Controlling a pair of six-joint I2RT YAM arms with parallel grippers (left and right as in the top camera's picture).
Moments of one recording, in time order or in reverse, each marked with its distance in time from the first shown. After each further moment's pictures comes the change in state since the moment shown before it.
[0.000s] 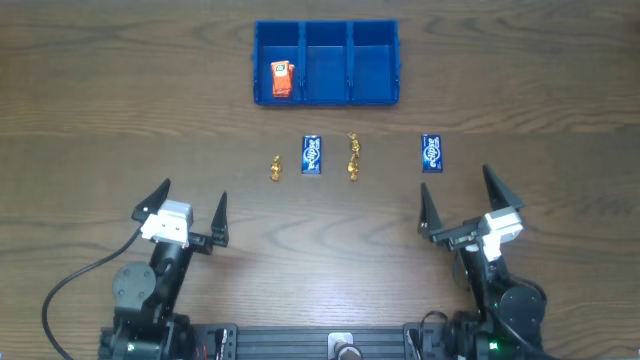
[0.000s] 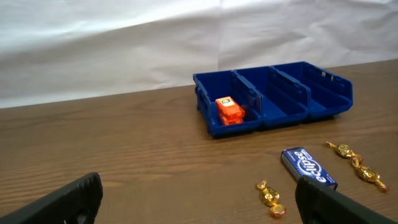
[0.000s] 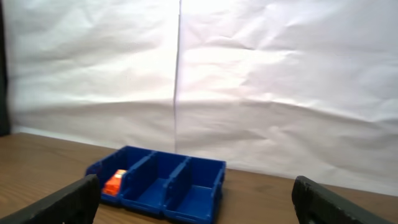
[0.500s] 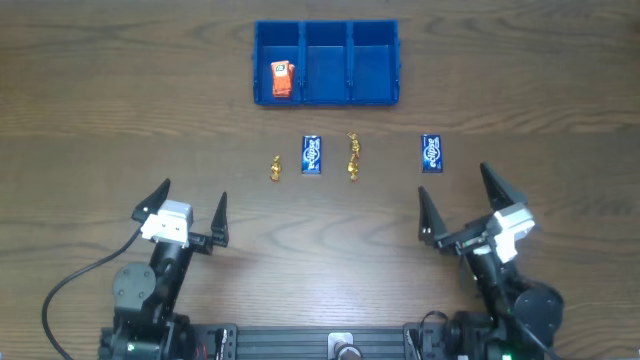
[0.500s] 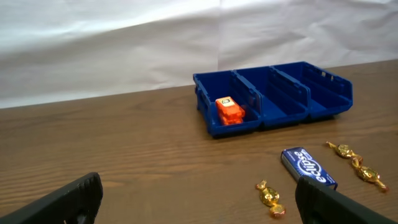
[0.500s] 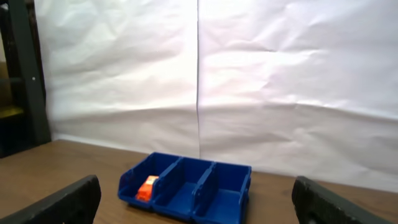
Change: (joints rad) left arm 0.000 0.000 0.000 0.000 0.000 0.000; right arm -0.001 0.061 0.204 -0.180 -0.074 0.077
